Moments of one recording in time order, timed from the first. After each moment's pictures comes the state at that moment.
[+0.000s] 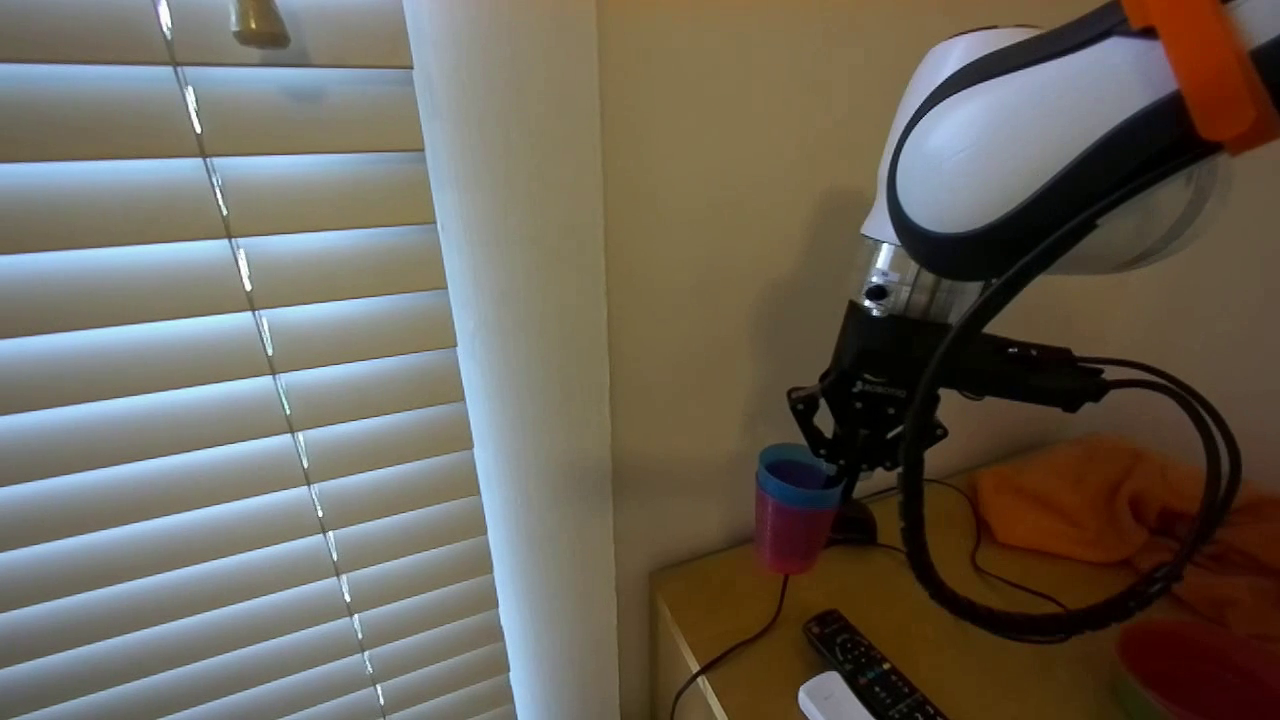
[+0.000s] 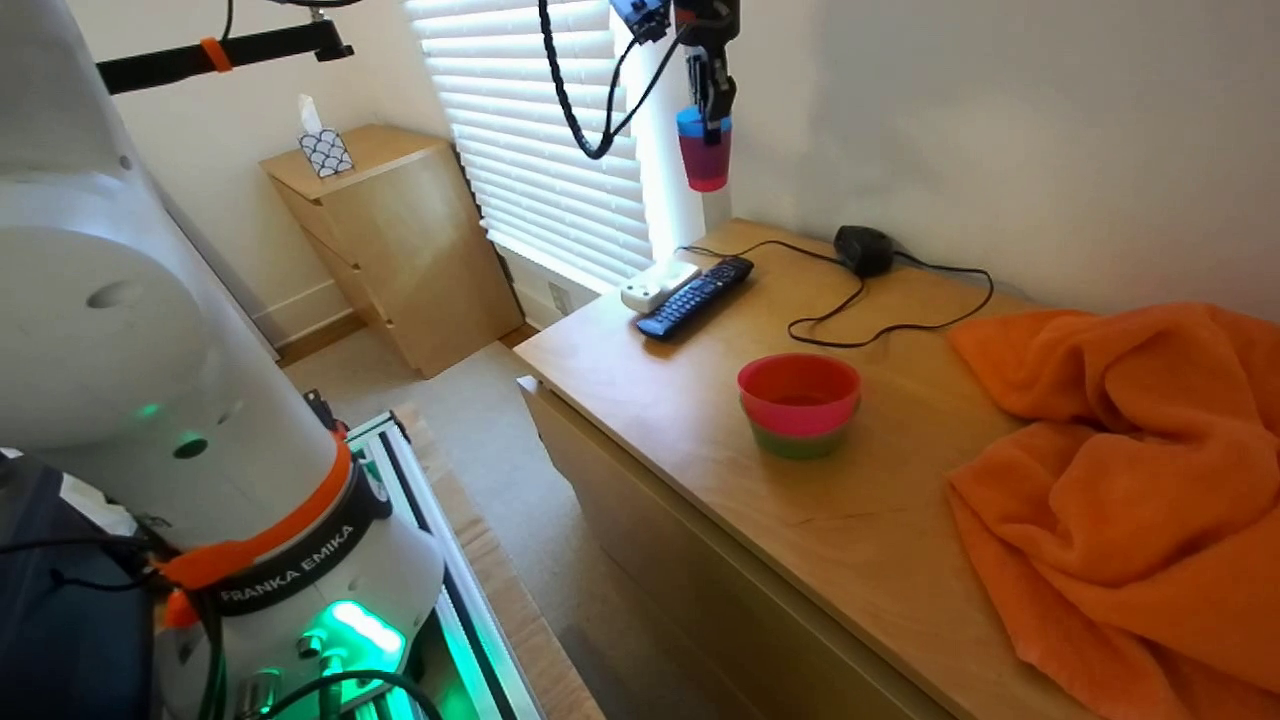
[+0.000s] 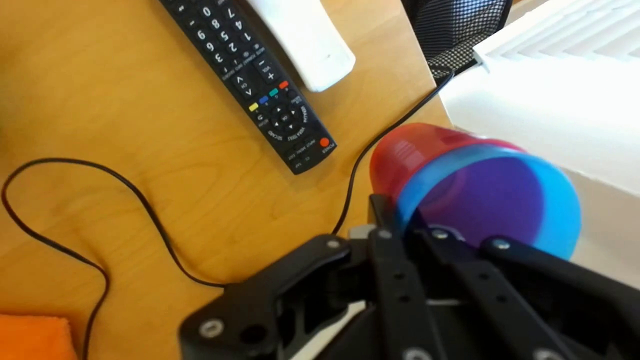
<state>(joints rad) 0.16 0.17 0.08 -2.02 0.11 2.28 0.59</state>
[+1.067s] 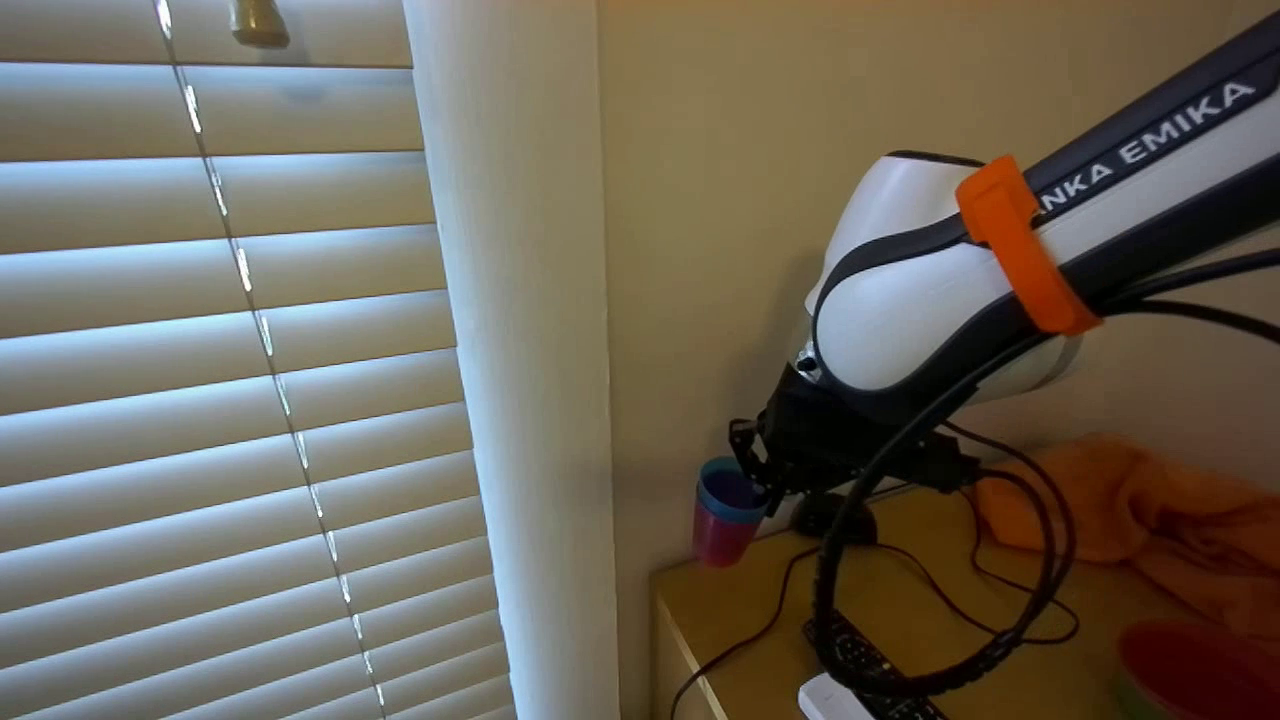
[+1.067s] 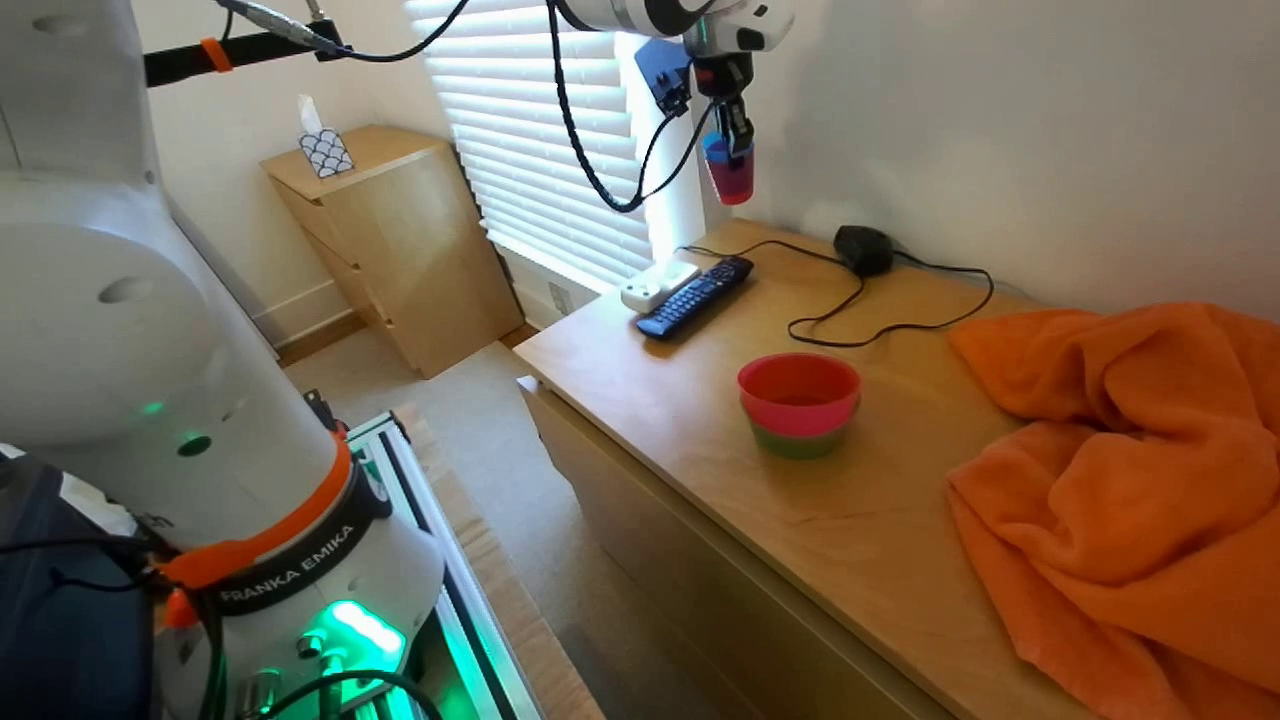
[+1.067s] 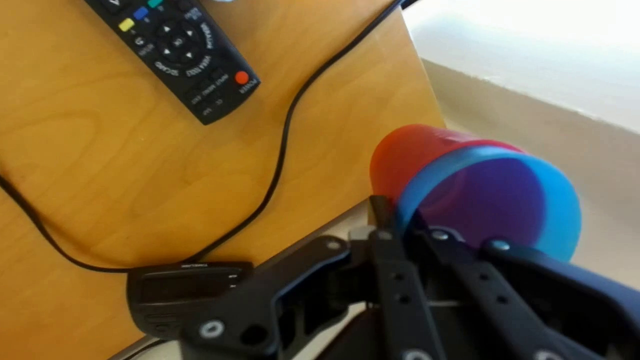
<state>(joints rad) 0.18 0.36 0.09 -1.97 0.10 2.61 0.62</state>
